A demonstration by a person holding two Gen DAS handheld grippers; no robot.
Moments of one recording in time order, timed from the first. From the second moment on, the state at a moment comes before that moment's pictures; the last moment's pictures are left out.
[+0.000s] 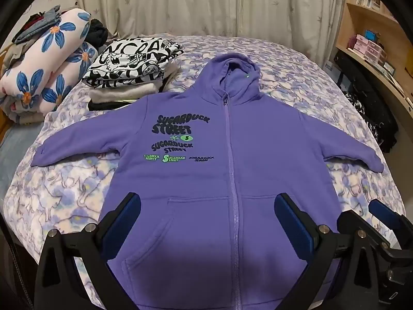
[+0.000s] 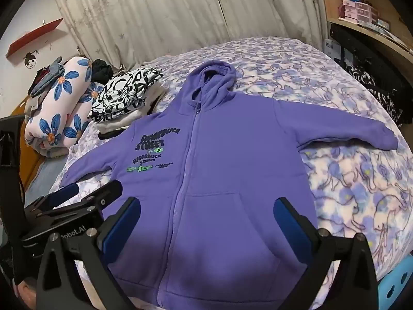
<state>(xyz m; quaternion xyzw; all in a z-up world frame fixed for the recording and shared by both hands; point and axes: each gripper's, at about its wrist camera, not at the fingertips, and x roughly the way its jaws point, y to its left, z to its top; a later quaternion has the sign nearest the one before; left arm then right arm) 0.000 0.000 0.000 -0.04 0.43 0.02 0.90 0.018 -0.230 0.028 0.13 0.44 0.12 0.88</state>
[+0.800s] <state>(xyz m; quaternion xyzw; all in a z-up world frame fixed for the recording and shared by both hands) 0.002 0.011 0.011 -0.05 0.39 0.03 0.92 0.036 -0.218 0.034 0.14 0.43 0.13 0.88</state>
